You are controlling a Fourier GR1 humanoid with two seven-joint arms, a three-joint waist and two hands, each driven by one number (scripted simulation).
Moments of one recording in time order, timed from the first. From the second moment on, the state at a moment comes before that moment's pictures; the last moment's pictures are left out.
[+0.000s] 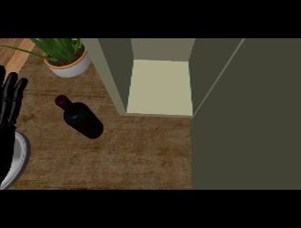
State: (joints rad) left arm -0.01 0.17 0.01 -2.10 0.01 0.03 0.03; right arm -0.01 -0.09 -0.02 -2.10 -0.02 0.00 -0.01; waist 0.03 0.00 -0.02
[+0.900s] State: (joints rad) left arm 0.03 0.05 -0.23 -2.19 0.28 -0.07 0.24; right arm 0.16 -0.13 0.14 -2.38 -0.15 0.13 0.27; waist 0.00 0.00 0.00
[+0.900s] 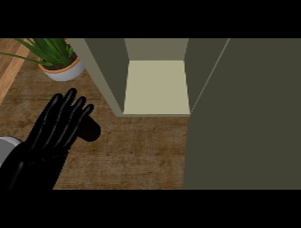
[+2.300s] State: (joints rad) left arm 0.00 0.09 -0.03 -2.37 0.30 0.03 0.51; right arm 0.04 -0.10 0.15 -2.46 -0.11 0.08 0.49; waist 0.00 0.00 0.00
